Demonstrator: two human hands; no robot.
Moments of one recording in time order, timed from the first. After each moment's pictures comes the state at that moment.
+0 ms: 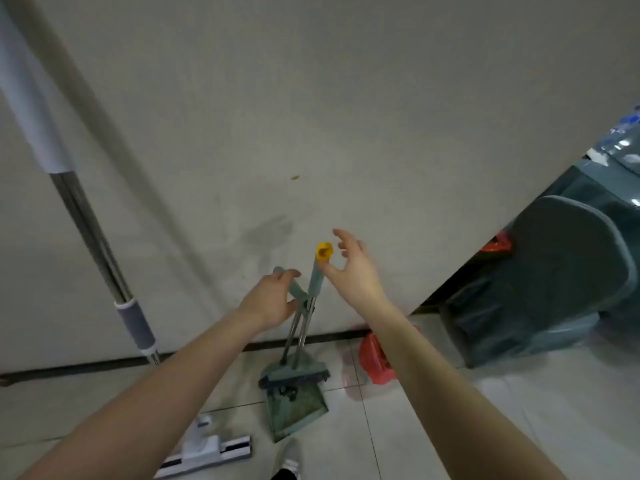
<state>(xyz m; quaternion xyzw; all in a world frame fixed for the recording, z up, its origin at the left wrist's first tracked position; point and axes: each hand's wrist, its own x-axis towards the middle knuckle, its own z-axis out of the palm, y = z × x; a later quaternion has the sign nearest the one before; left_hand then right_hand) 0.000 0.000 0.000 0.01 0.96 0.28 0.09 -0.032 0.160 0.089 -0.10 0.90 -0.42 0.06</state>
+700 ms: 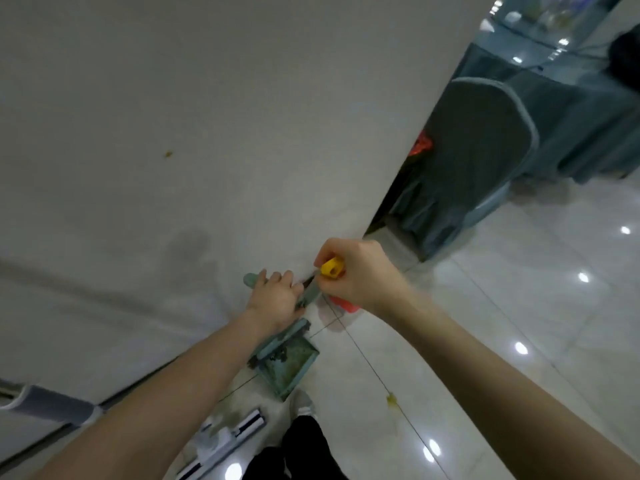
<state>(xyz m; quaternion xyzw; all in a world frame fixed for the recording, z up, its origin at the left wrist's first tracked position) -0.041 0.083 -0.070 0.28 0.94 0.00 0.19 0.004 0.238 0.110 -0.07 0.96 -0.25 0.10</state>
